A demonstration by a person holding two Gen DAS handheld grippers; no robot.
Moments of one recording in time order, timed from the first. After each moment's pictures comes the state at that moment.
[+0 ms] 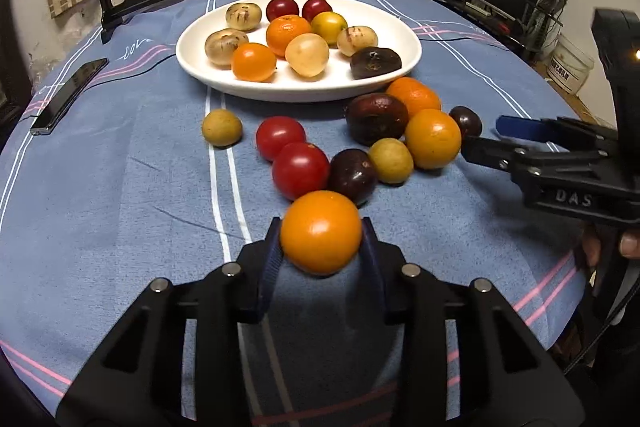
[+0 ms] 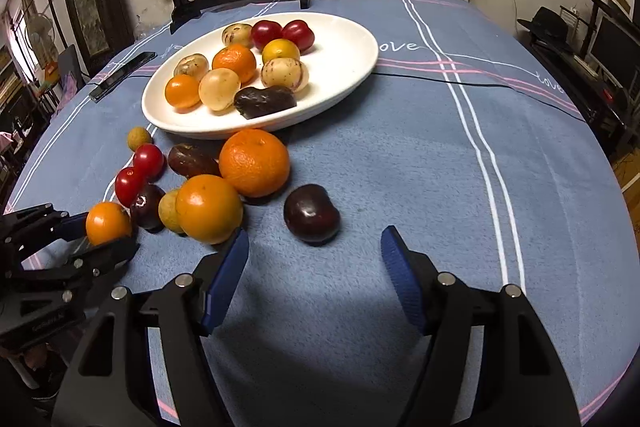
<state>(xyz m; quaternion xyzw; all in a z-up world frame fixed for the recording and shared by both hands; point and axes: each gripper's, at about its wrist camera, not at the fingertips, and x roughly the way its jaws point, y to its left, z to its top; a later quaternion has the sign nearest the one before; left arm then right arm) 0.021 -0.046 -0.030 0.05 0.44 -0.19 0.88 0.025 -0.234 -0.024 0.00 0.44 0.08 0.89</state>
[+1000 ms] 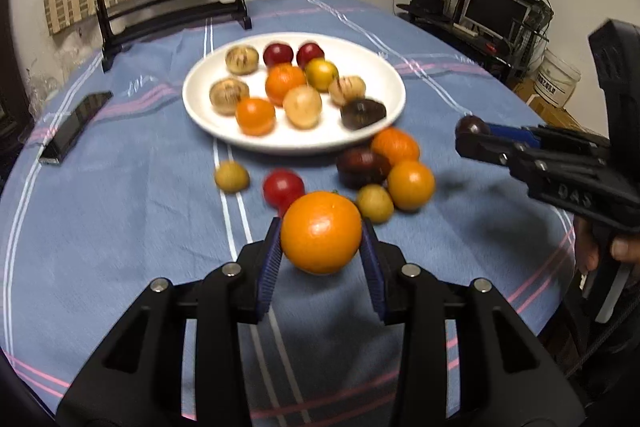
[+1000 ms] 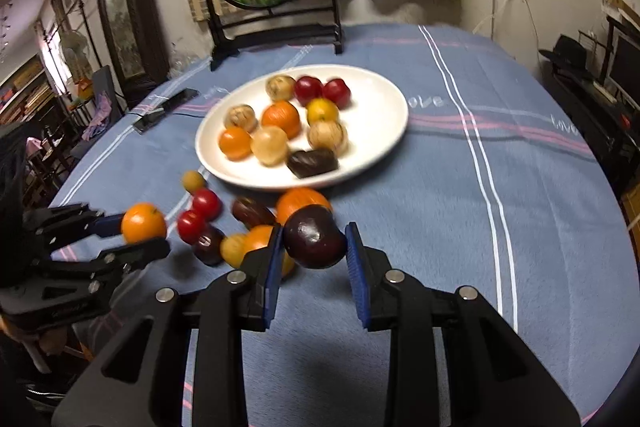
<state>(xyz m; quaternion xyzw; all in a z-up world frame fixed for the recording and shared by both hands) 0.025 -0.039 0.013 0.05 0.40 -0.20 0.89 0.013 -0.229 0.023 0.01 0.38 0.14 0.91</state>
